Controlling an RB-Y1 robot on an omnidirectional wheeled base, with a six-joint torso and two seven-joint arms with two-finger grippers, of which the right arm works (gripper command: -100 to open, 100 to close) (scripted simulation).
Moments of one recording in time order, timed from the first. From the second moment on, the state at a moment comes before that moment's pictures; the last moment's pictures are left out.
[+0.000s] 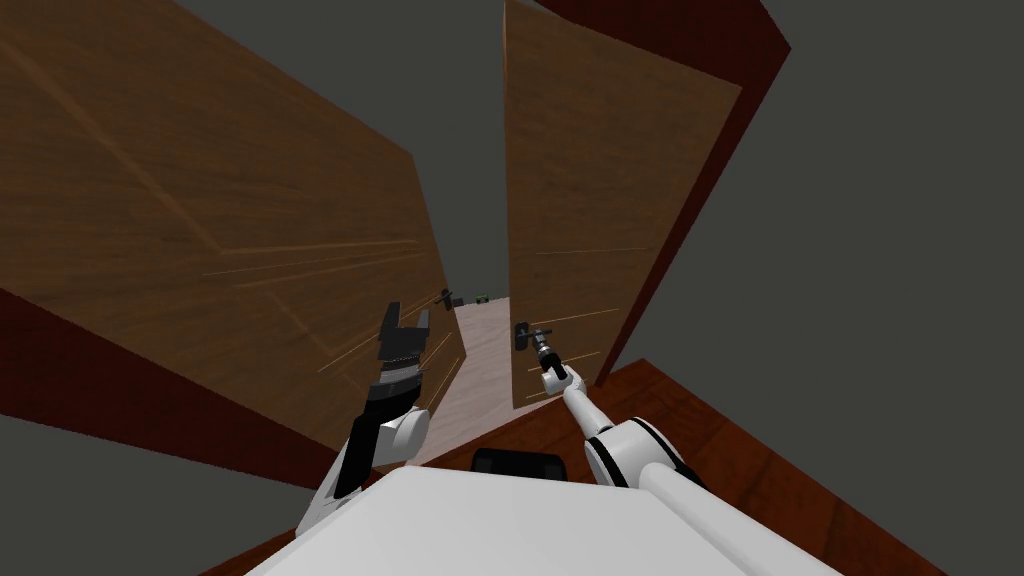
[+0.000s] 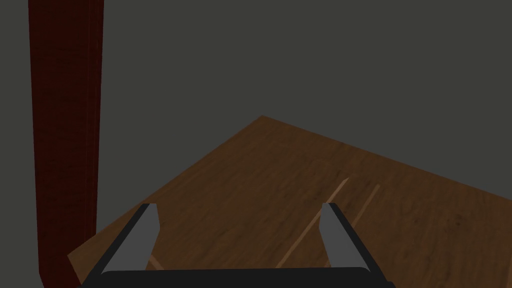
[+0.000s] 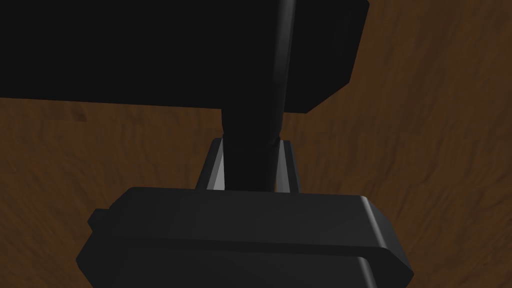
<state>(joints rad) -0.55 -0.02 0.13 -0.55 0.01 -0.51 -0.12</state>
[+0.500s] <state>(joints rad) -0.56 -0.04 0.08 -0.55 -0.01 -0.50 -0.10</state>
